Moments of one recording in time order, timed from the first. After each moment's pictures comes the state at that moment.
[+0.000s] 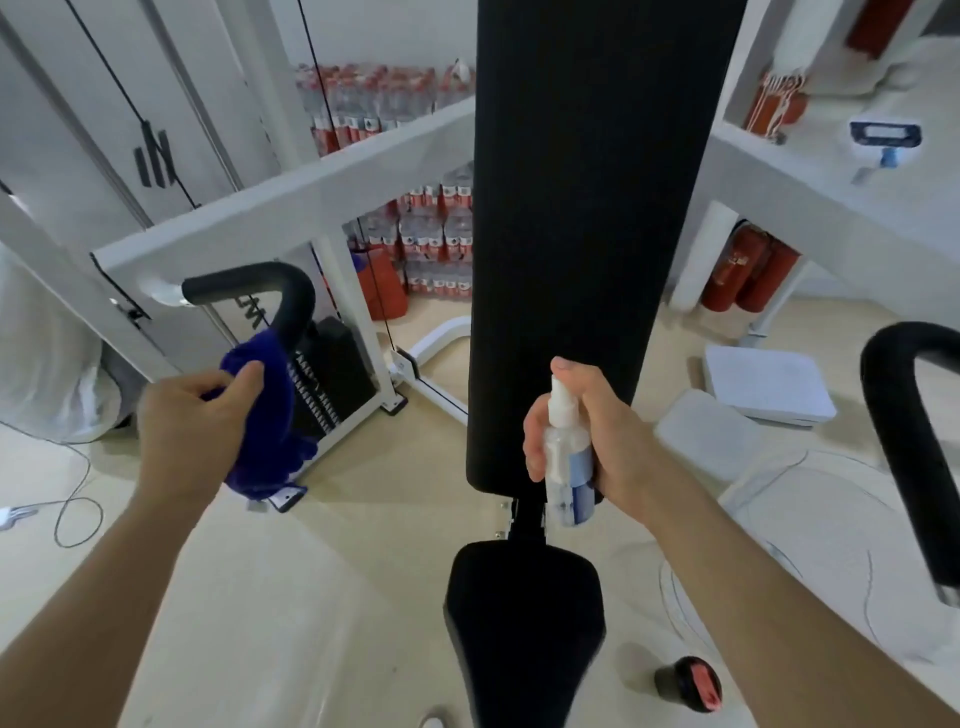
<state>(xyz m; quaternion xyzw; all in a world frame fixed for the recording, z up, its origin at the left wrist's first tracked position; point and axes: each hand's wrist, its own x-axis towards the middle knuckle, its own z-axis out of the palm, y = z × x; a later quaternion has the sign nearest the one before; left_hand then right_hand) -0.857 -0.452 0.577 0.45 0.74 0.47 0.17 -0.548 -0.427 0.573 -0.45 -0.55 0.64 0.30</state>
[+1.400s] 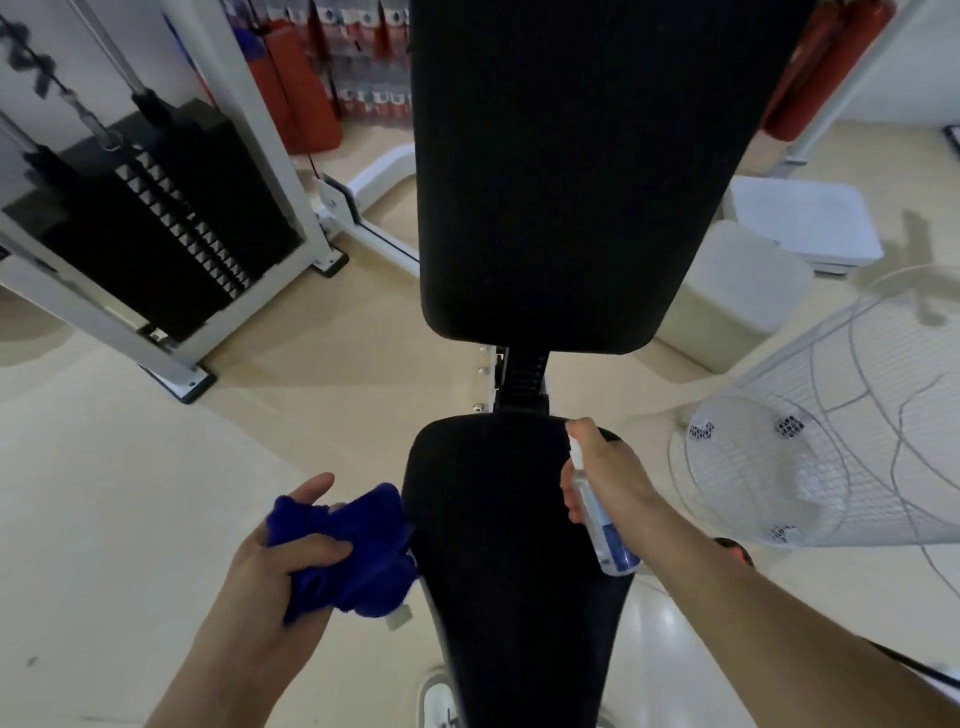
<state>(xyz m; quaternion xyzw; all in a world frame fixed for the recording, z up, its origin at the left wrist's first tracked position) -0.791 -0.520 0.203 0.06 0.58 0.47 0.66 -0.528 -0.439 0.152 -0.74 -0.30 0.57 0.19</state>
